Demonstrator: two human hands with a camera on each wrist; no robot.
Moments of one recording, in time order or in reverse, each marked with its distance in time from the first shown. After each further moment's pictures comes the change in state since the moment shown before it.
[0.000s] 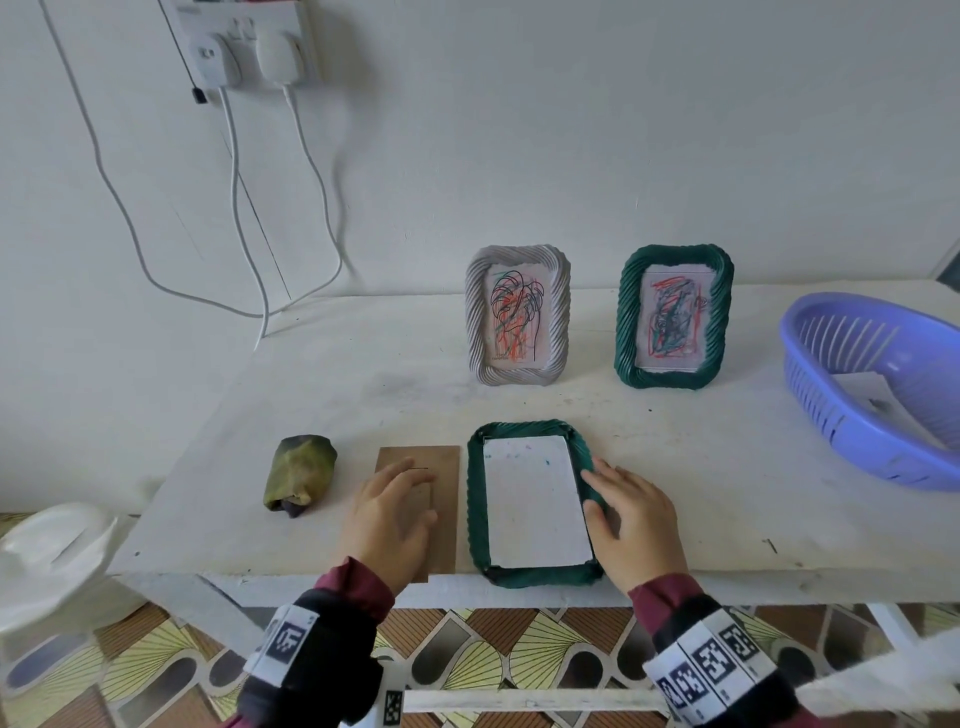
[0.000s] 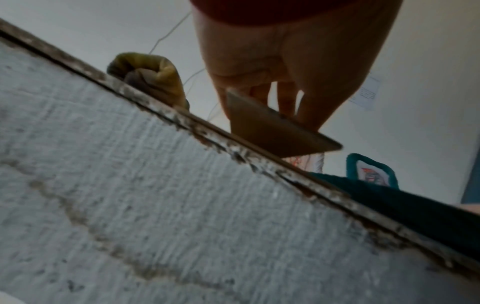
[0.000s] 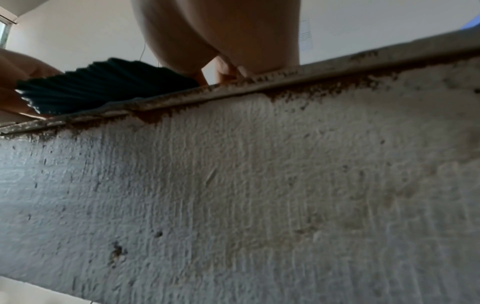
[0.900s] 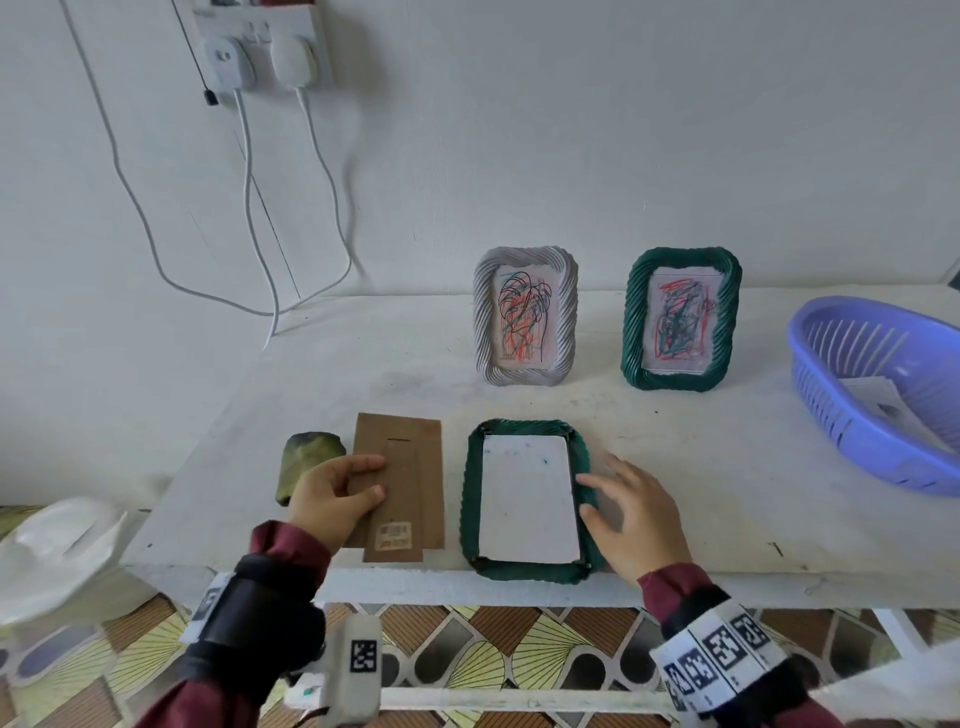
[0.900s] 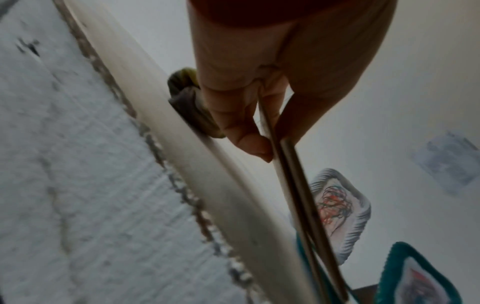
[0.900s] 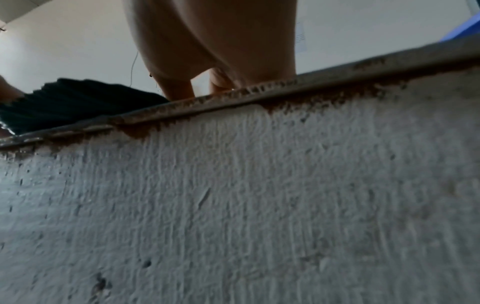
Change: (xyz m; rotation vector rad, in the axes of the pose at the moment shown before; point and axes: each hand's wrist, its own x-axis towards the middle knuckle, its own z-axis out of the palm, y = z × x) left_hand 0.020 -0.017 -0.043 -0.595 -0.008 -0.398; right_hand 0.008 -0.004 -0.010 -0.021 -0.157 0.025
